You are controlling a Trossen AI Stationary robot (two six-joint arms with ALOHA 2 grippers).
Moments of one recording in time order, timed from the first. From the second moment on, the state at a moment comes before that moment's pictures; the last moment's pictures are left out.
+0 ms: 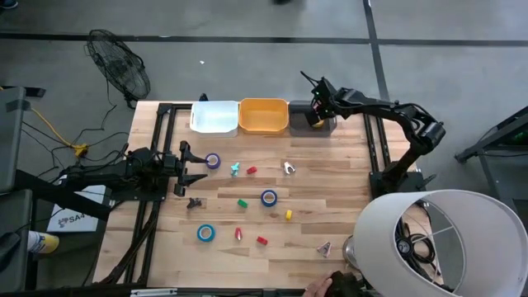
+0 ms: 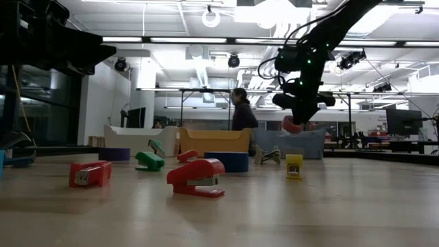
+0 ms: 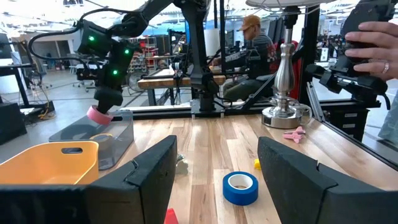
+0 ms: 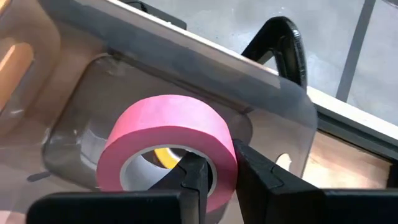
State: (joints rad) left arm 0.08 0.01 0.01 0.09 0.09 0.05; right arm -0.78 1.64 1.11 -0.58 0.27 0.34
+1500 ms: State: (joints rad) left arm 0.08 0.01 0.01 0.09 0.09 0.05; right arm -0.84 1.72 1.11 -0.55 0.19 0.33
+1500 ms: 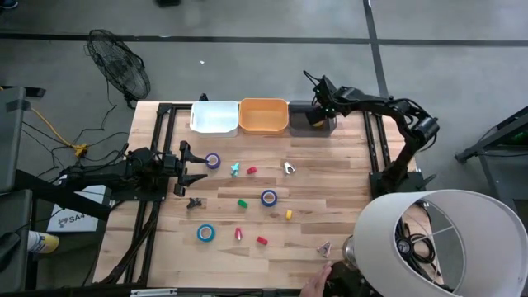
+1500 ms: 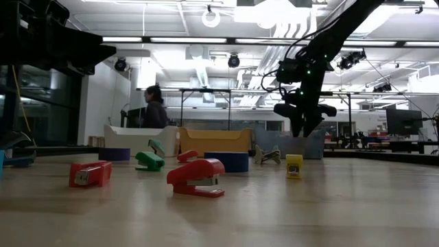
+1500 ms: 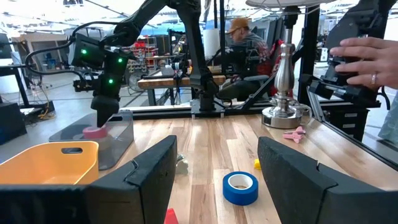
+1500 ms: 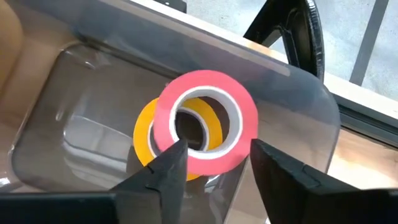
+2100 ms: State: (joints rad) left arm 0.08 0.01 0.01 0.09 0.09 0.05; right arm -0.73 1.61 1.11 -0.55 0.17 0.30
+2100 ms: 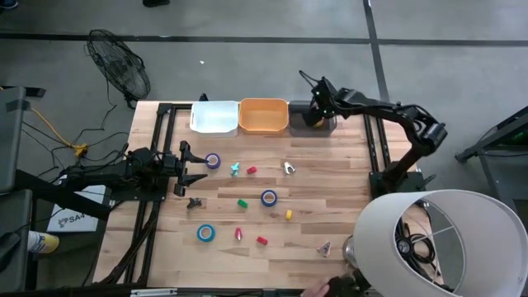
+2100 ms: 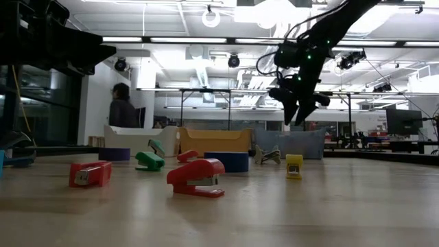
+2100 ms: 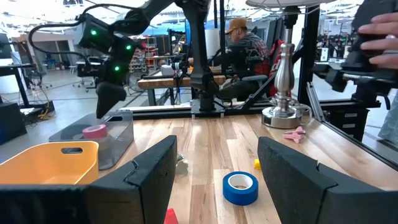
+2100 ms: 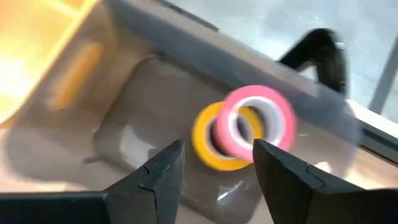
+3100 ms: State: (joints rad) left arm 0.08 0.01 0.01 0.09 0.09 0.05; right arm -0.23 1.60 1.11 -0.54 -0.05 -0.06
